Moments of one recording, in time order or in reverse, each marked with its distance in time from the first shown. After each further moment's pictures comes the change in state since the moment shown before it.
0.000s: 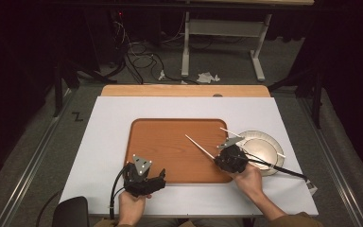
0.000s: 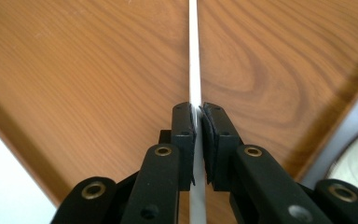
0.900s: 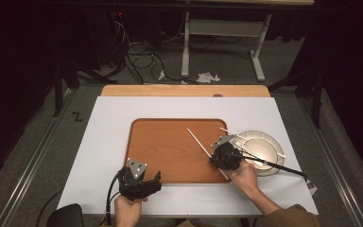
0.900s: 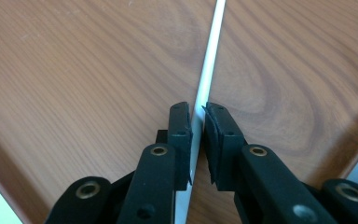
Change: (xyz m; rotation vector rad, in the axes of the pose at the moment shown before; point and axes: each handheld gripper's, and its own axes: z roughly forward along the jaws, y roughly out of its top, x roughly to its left) left arm 0.004 -0.007 -0.006 0.013 0.032 -0.015; right arm 0.003 0.011 0.013 0.031 -0.016 -0.046
